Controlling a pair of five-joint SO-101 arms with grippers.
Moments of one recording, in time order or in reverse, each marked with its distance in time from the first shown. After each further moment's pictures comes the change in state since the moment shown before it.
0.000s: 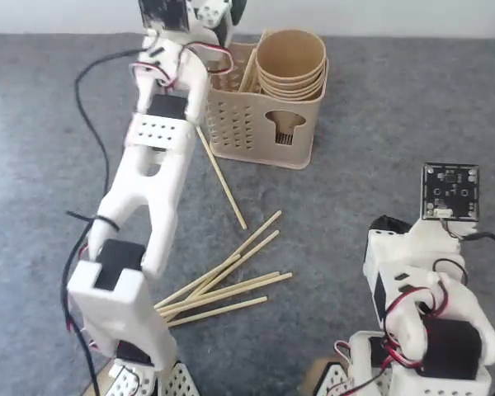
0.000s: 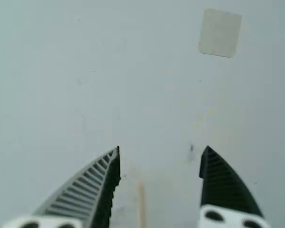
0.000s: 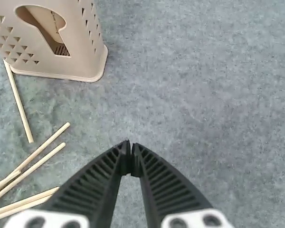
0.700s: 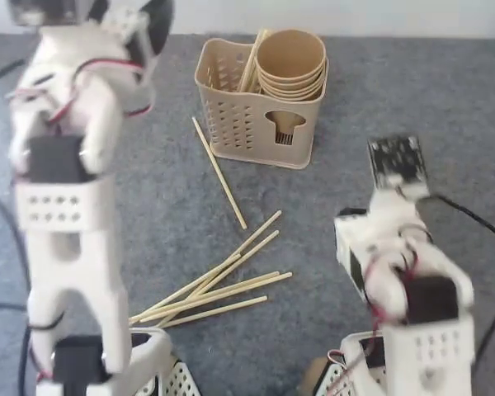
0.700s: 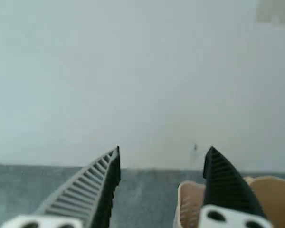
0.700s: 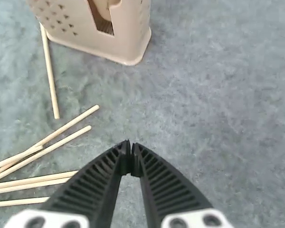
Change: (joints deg) left arm -10.8 -35.0 0.0 57.6 0.0; right arm -11.7 14.7 0.0 -6.7 1.0
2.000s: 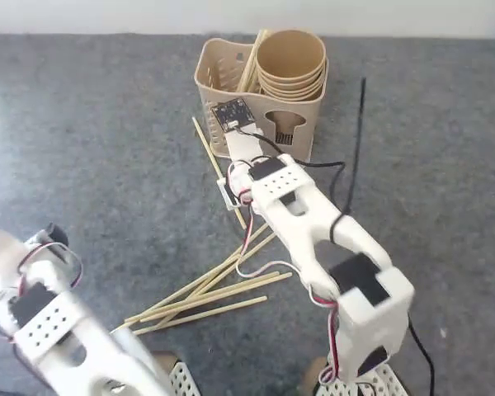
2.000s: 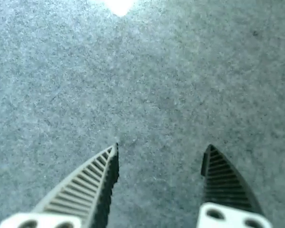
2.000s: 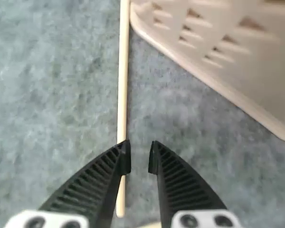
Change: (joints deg) left arm -46.1 -35.2 81.8 -12.4 0.0; right arm -23.4 78.1 -28.0 -34.4 -7.9
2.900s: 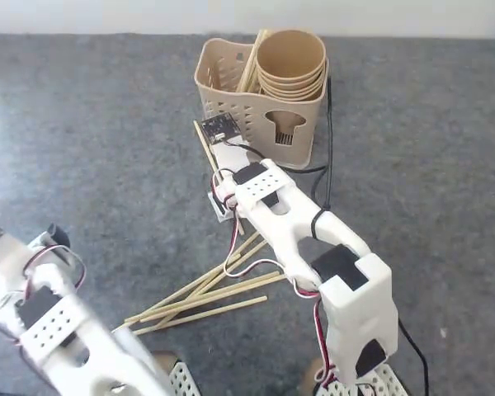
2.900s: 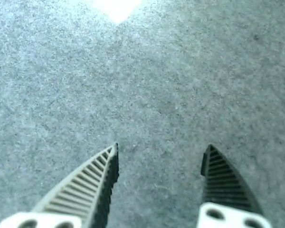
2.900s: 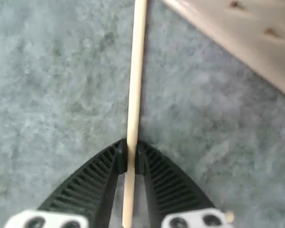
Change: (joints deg) left arm 0.0 -0.1 3.8 -6.2 0.0; right arm -3.0 6.6 -3.9 5.4 -1.1
